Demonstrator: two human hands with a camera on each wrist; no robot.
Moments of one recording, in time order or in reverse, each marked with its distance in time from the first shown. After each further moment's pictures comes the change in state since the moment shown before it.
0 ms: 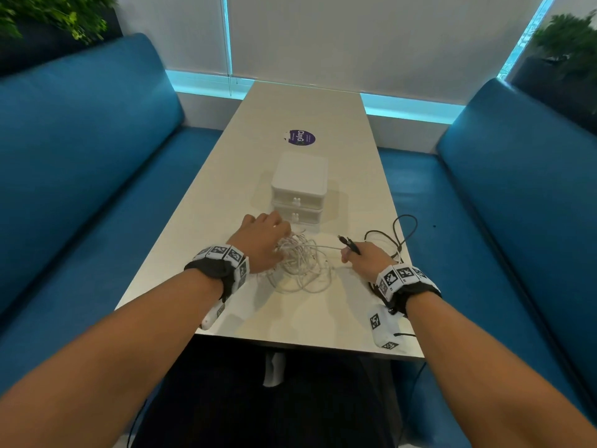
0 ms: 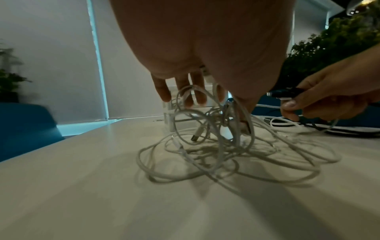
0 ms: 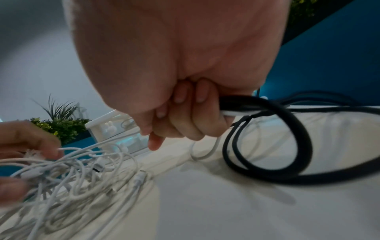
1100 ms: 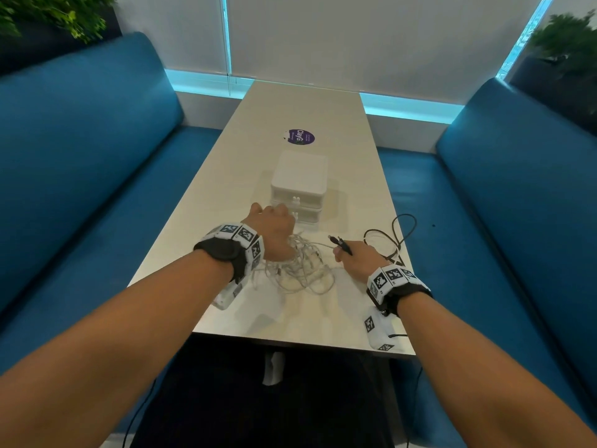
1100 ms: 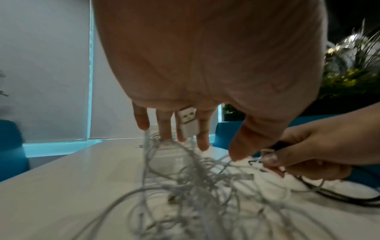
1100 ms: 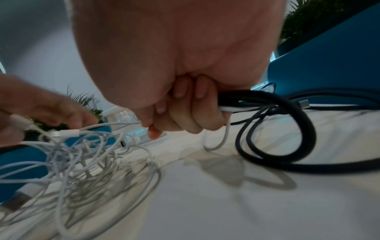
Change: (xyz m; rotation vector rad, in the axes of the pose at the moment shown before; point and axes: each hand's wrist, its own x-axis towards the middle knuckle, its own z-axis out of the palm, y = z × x) left_hand 0.015 0.026 -0.044 0.104 -0.250 -0.098; right_hand -0.009 -0.014 0.006 -0.069 0.017 -0.060
